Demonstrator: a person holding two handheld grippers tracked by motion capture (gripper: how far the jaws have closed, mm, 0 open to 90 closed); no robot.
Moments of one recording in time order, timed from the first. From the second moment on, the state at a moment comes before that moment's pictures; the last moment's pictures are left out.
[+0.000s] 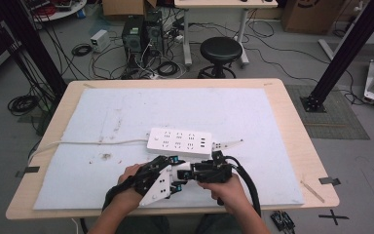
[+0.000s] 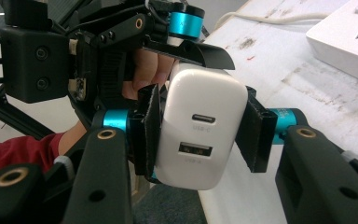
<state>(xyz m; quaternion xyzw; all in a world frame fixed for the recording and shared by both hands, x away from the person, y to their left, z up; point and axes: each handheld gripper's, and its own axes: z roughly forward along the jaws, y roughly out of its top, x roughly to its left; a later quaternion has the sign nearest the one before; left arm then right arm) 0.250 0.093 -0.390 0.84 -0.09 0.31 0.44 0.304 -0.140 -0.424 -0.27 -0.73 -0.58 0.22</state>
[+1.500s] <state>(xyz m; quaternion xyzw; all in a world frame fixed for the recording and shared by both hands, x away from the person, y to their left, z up) 0.274 0.200 -0.346 0.81 0.14 0.28 0.50 0.317 -0.189 -0.394 -0.32 -0.70 -0.62 0.15</state>
